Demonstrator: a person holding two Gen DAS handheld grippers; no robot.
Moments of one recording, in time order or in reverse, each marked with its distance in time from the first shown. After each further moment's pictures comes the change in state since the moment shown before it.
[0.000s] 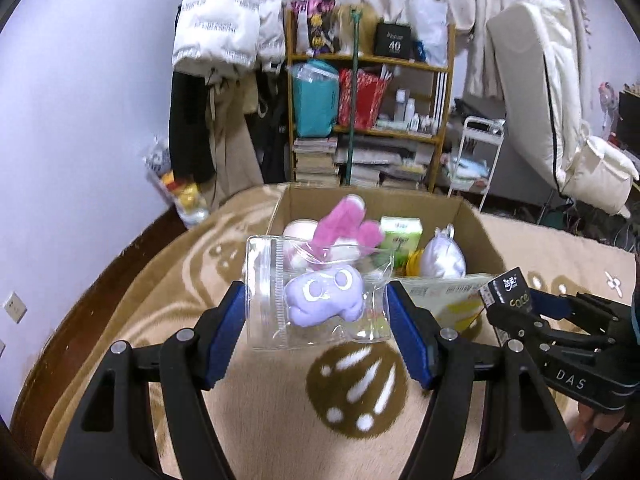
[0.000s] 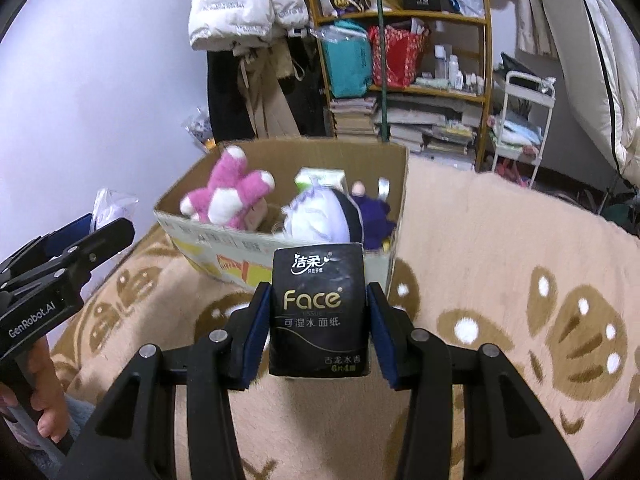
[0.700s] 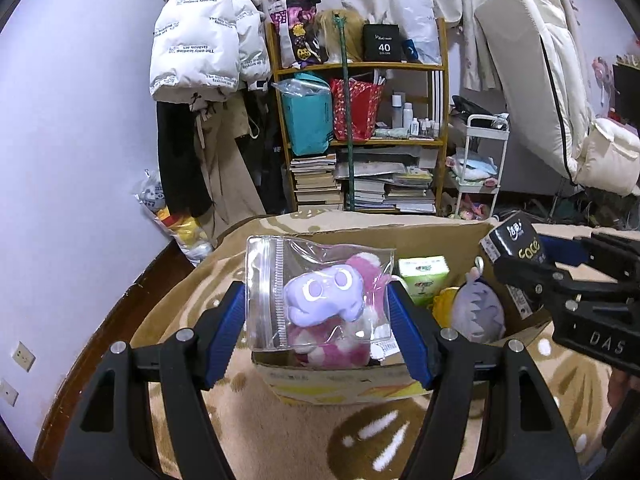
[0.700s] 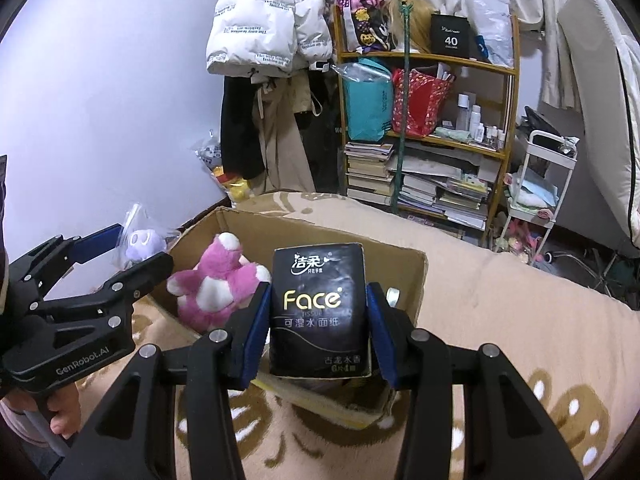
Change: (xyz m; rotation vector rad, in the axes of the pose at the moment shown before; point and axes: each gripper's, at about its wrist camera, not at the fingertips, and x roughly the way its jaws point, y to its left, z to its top) left arm 0.066 -0.004 0.040 0.109 -0.038 0.033; right arm 0.034 0.004 0.069 -0.114 -0.102 0.013
